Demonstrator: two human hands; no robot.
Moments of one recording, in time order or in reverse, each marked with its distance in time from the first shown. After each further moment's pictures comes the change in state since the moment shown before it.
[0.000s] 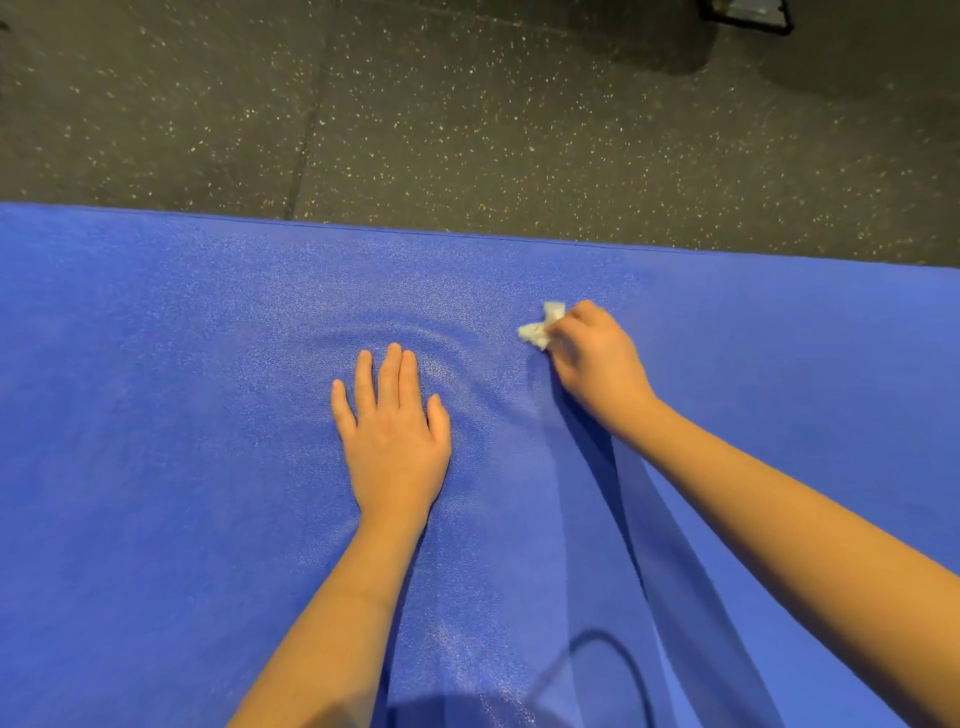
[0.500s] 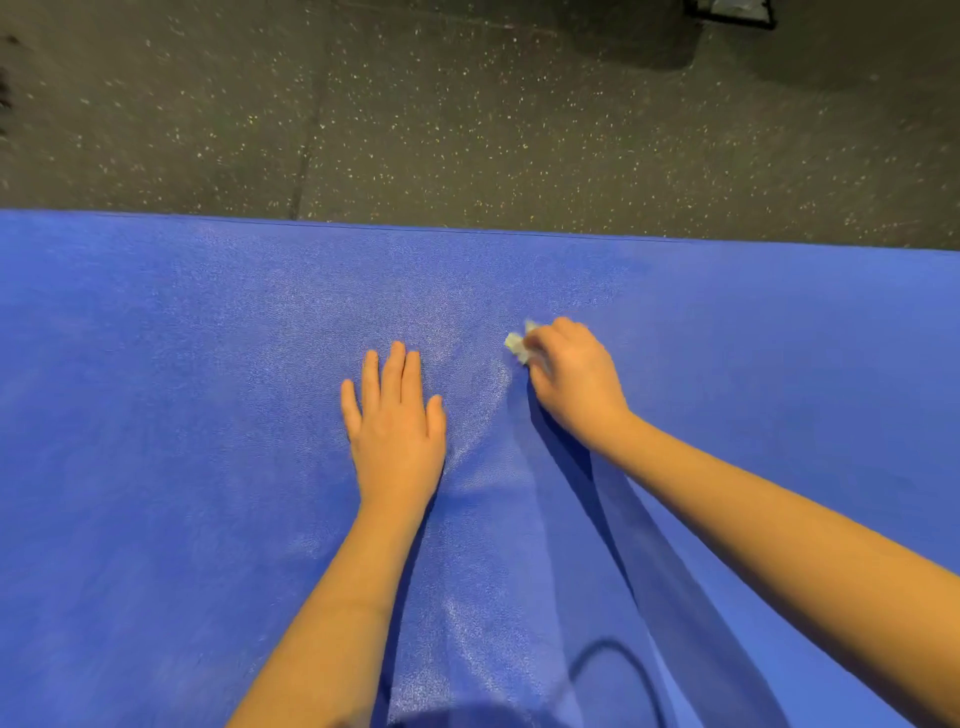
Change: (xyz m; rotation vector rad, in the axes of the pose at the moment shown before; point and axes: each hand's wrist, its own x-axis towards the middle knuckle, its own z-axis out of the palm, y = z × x) left_hand -0.008 -0.004 -0.013 -0.085 -0.089 0.037; right_hand -0.023 -0.031 0.009 -0.020 0.004 0.075
